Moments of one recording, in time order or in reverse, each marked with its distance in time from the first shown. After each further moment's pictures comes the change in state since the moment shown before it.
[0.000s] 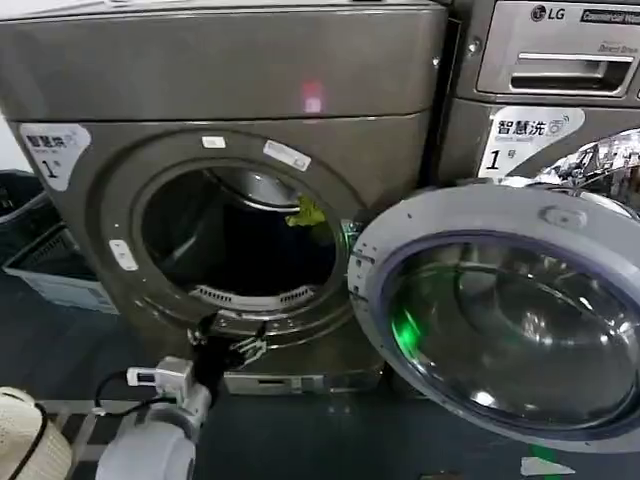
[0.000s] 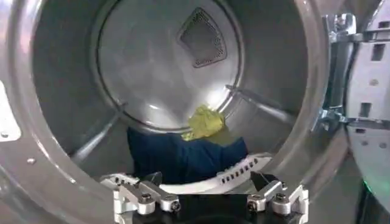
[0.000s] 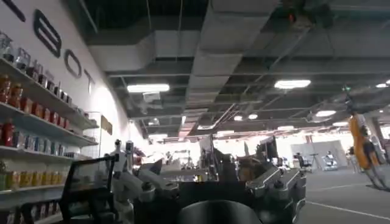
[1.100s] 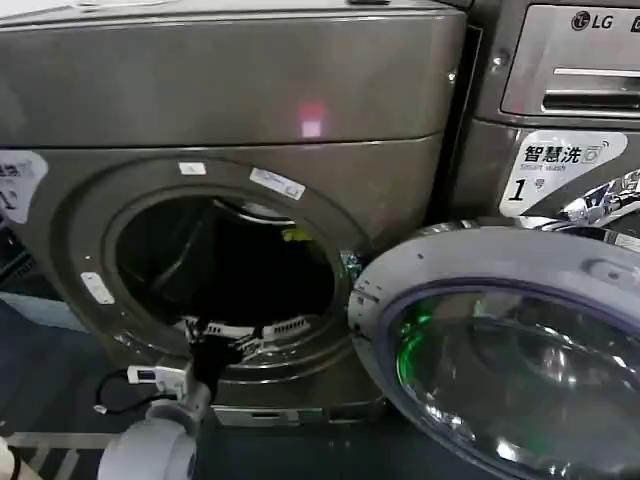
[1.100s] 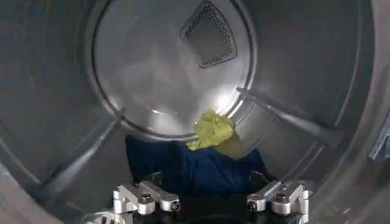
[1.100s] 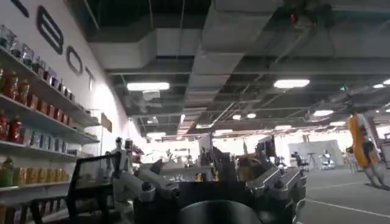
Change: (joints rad) left arm -0.018 0.006 0.004 0.024 0.004 0.000 -0.018; right arm -0.011 0.012 0.010 -0.009 -0.002 0.004 -0.001
